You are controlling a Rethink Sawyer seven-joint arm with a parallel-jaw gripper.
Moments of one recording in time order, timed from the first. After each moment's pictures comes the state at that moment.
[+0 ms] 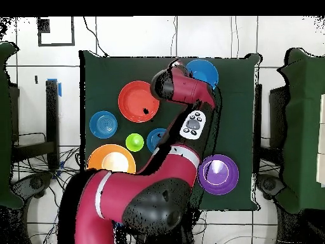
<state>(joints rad) -0.05 -0.02 -0.44 0.91 0.29 0.24 2.42</state>
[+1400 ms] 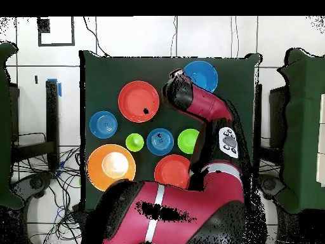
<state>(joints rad) -0.24 -0.29 -0.07 1.24 0.21 0.24 2.42</state>
